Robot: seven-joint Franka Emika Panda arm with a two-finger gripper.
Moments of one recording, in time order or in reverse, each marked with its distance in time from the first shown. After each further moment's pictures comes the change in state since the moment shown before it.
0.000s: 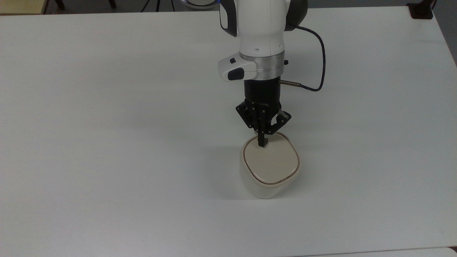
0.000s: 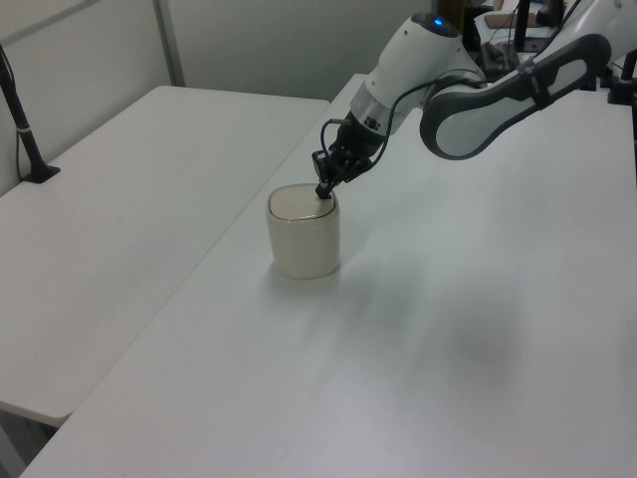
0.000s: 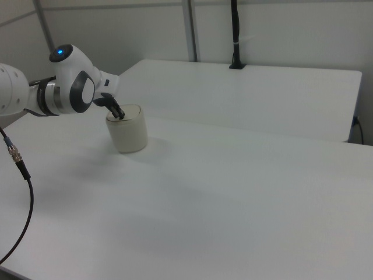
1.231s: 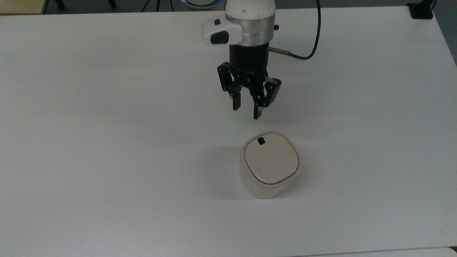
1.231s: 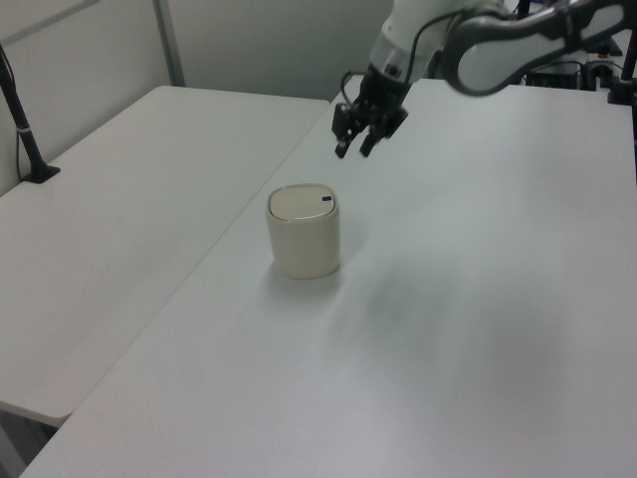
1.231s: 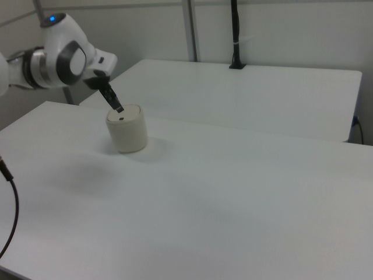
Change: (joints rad) arm -0.080 -0.175 0.053 0.010 -0.018 -0.327 -0.002
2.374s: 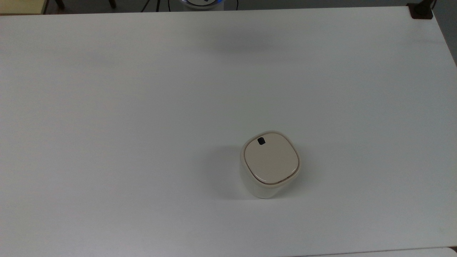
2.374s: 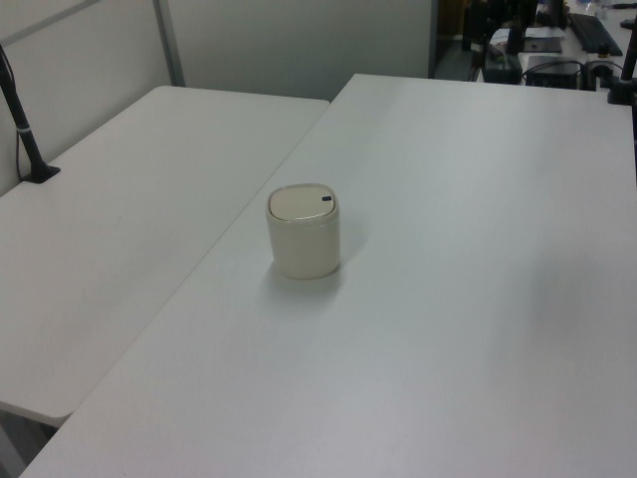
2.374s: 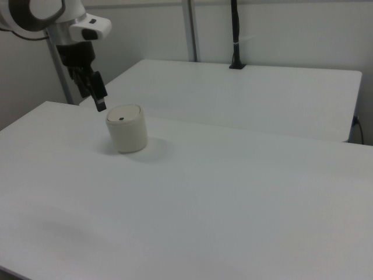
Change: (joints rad) arm -0.248 -0.382 0.038 -0.029 0.144 -0.712 -0.496
